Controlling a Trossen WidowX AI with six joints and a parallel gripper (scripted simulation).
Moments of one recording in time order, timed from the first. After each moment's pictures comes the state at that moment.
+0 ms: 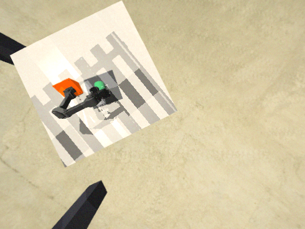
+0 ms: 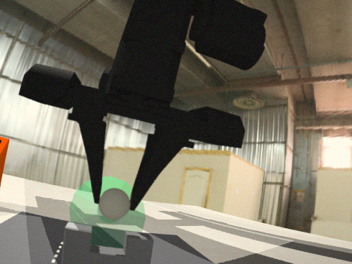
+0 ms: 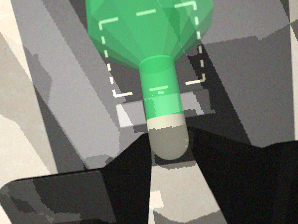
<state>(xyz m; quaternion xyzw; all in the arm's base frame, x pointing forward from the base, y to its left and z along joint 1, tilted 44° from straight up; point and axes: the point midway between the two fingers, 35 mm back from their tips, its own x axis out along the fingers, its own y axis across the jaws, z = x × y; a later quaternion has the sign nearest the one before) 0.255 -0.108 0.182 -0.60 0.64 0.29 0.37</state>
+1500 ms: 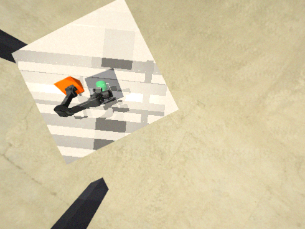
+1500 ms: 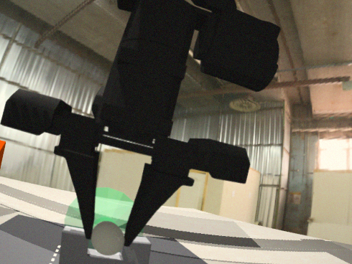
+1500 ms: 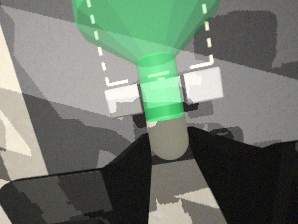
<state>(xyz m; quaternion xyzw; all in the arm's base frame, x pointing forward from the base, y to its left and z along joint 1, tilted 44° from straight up) 0.252 -0.135 0.174 -0.59 0.65 0.28 0.37</state>
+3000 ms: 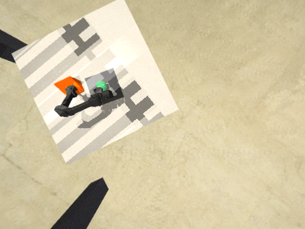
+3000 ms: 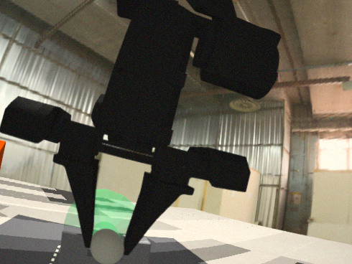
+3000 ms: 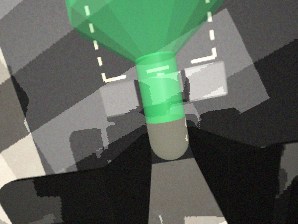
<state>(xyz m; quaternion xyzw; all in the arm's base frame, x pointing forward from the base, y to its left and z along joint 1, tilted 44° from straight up) 0.253 -0.141 0.170 -0.59 0.66 0.27 0.36</state>
